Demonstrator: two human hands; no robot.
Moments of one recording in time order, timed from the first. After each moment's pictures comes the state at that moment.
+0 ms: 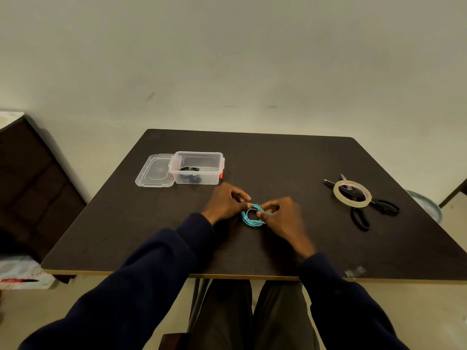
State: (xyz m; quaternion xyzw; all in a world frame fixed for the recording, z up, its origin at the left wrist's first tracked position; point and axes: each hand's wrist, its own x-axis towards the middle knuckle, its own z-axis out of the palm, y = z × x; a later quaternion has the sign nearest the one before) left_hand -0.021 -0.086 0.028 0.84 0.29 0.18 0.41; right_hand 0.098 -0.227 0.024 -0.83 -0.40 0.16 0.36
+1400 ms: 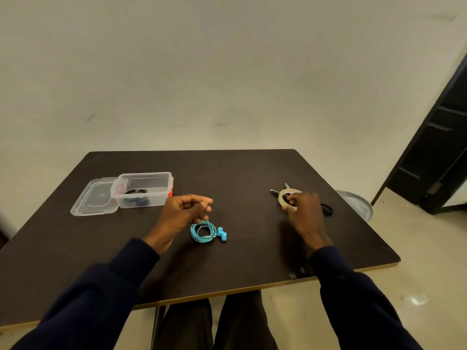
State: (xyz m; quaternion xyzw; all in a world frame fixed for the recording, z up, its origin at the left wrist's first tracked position) left_hand -0.023 -0.118 0.055 0.70 0.22 0.26 0.63; right_hand 0.231 -0.325 0.043 -0.90 -0.33 -0.11 0.27
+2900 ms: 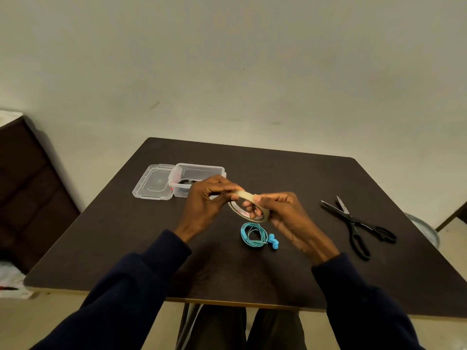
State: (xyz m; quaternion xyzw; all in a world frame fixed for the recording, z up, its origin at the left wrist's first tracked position) left_hand -0.059 -0.069 0.060 0.79 0.09 0.45 0.41; right_hand 0.093 -0.217 0.095 -0.55 -0.40 0.41 0.60
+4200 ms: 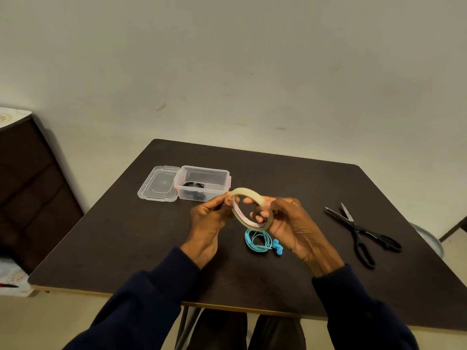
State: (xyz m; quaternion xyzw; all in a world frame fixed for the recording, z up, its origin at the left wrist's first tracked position) left_hand -0.060 -0.111 0.056 0.39 0.27 0.43 0.77; right_hand 0.069 -0.218 0.113 -0.44 -0.33 0.52 0.65
